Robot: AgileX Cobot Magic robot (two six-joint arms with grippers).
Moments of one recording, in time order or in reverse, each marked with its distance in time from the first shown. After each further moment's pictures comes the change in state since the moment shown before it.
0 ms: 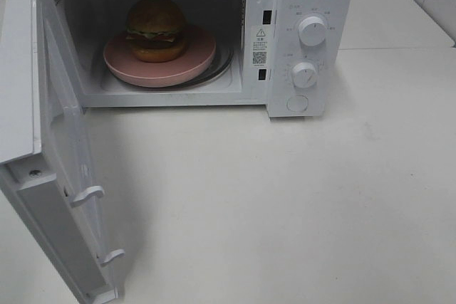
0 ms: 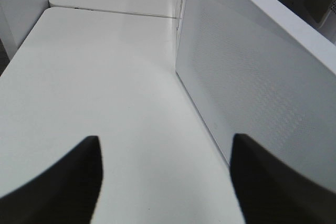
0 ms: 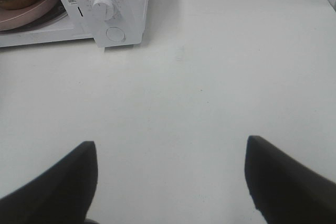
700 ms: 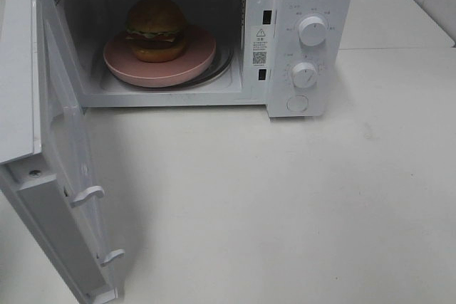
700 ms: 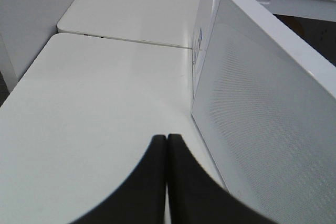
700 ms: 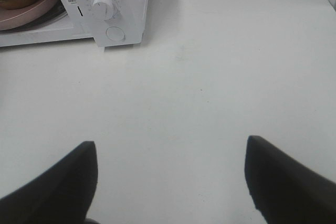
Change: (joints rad) left arm 0.000 0.371 0.094 -0.007 -0.503 0.017; right arm 0.000 0.000 0.000 0.000 0.001 0.000
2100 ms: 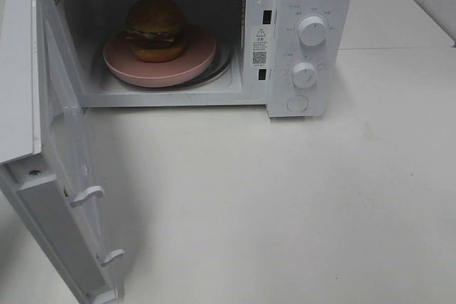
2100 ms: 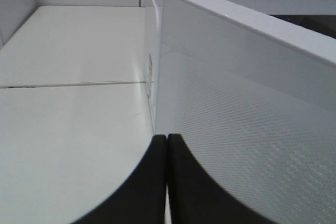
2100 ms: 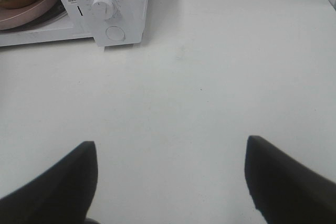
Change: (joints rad) left arm 0.000 0.592 0.316 0.641 -1.163 -0.459; right arm 0.000 0.000 0.000 0.000 0.002 0.000
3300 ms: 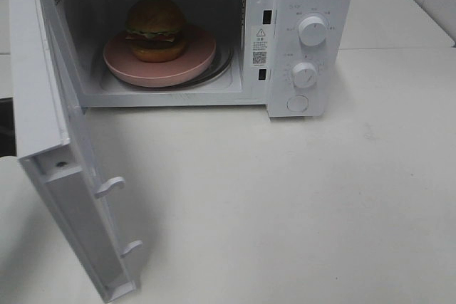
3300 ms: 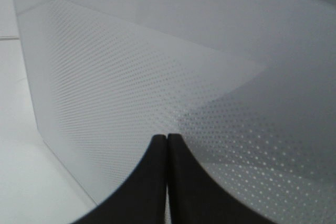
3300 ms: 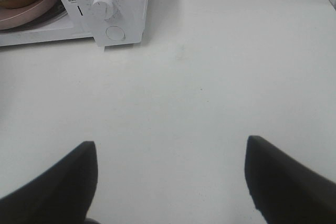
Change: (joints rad) left arm -0.272 0.353 -0.097 -0.068 -0.112 0.003; right arm 0.000 0.000 0.000 0.000 0.000 0.000
